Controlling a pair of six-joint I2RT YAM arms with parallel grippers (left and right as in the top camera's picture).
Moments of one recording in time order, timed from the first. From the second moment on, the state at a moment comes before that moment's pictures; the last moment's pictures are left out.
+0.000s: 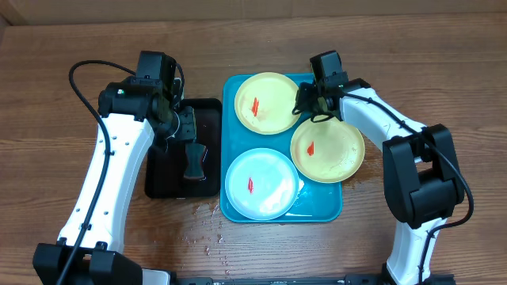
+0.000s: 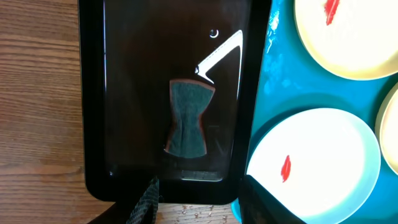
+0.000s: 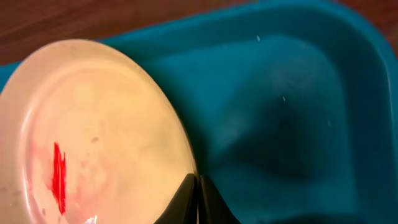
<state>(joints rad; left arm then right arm) -0.13 1.57 1.46 -1.22 0.02 -0.25 0.31 2.08 1.43 -0.40 -0.11 0.50</state>
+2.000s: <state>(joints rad) -0.13 1.58 0.98 -0.75 0.03 -0.26 0.32 2.08 1.43 -0.47 -0.10 0.54</state>
